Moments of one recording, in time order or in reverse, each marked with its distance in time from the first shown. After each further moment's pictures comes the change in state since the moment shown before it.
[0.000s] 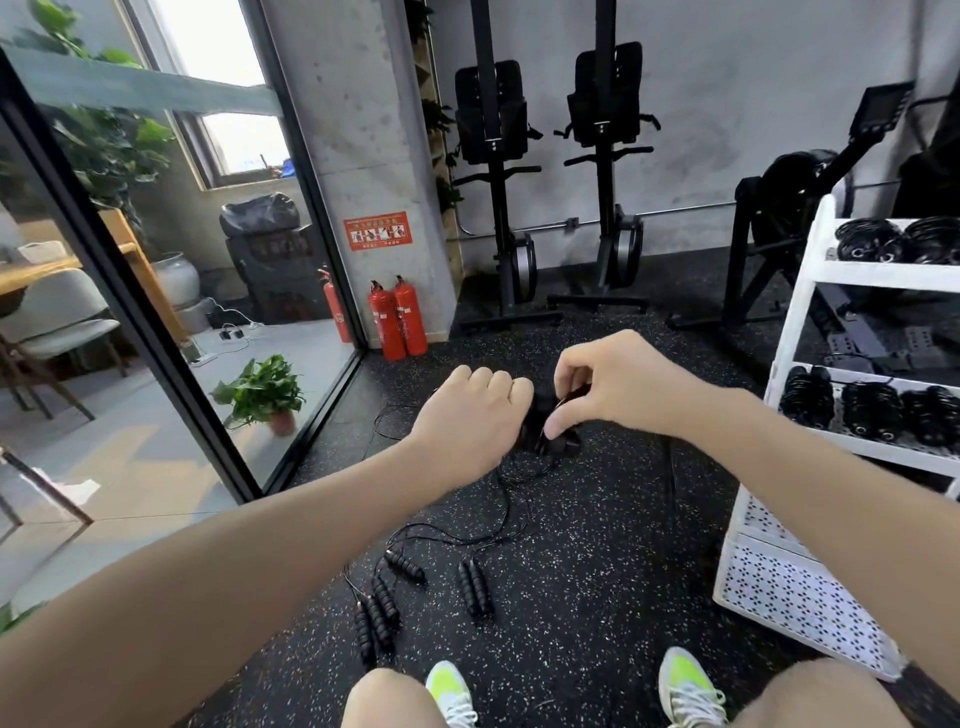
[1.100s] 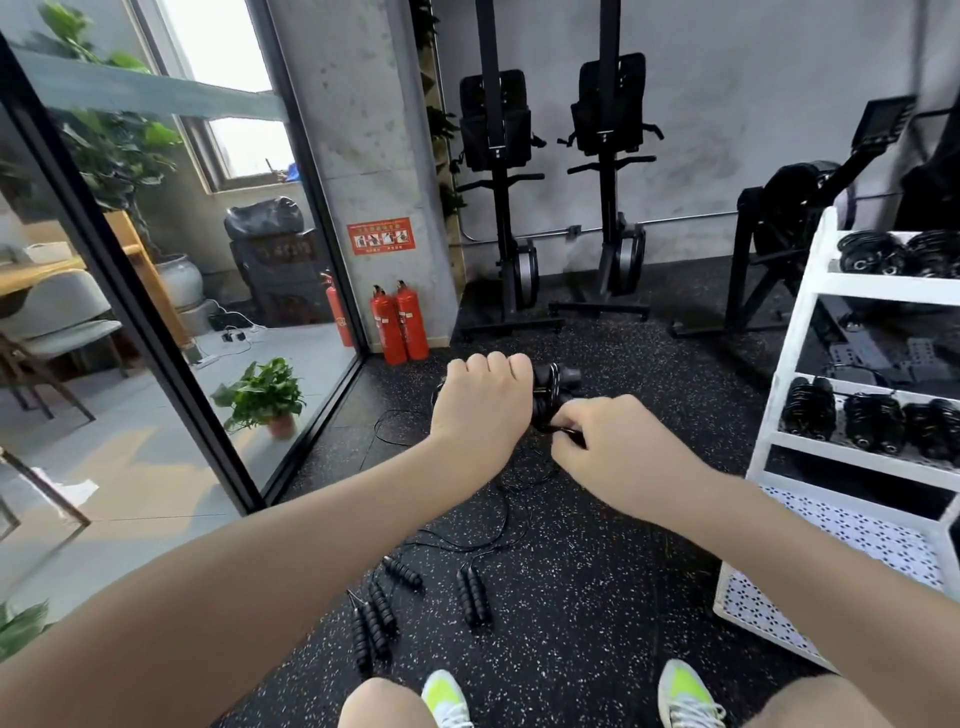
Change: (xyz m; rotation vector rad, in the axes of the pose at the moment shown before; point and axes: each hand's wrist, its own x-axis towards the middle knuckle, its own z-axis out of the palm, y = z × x) left_hand 0.024 0.014 -0.022 -0.031 -0.045 -0.355; right_hand -0.041 -0.028 0.033 -0.070 0.089 0.107
